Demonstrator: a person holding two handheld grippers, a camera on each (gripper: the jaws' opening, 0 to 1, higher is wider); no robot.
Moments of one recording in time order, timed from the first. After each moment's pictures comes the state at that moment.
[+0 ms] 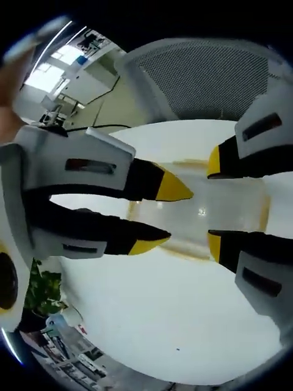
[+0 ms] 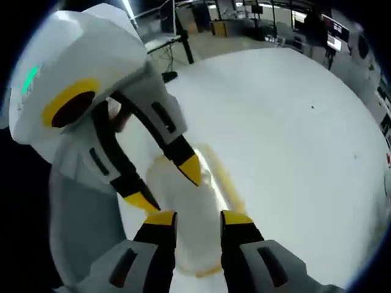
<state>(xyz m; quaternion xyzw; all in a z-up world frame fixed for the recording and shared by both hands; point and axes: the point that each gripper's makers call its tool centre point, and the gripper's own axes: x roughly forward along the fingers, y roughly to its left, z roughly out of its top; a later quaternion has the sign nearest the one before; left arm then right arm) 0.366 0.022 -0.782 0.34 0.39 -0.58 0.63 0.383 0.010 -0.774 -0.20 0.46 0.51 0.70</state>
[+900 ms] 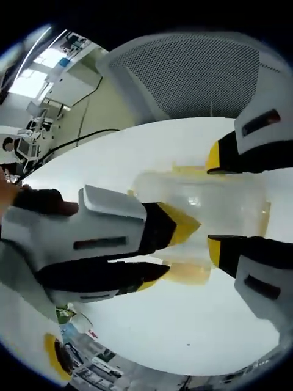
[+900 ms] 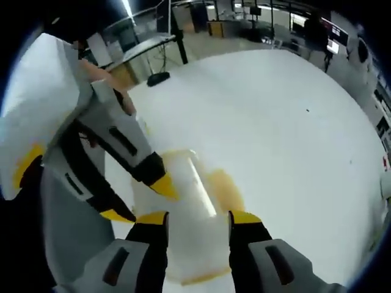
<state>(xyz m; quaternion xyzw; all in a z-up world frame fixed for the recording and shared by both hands) 0.351 0.020 -0.785 0.39 0.36 -0.58 0.61 0.407 0.015 -0.778 -0.20 0.46 0.49 0.71</state>
